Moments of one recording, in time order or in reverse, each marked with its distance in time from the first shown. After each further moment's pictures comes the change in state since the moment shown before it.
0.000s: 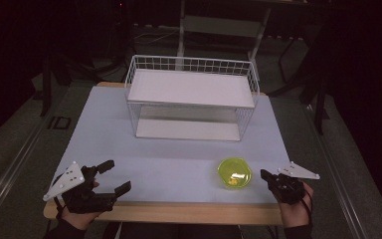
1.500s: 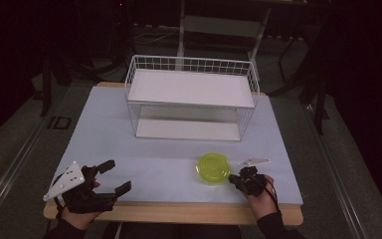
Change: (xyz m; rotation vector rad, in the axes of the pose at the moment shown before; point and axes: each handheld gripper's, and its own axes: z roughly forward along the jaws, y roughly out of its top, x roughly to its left) left arm 0.000 0.000 0.001 -0.001 -0.011 0.003; right arm 0.045 0.011 0.080 0.238 0.175 -0.005
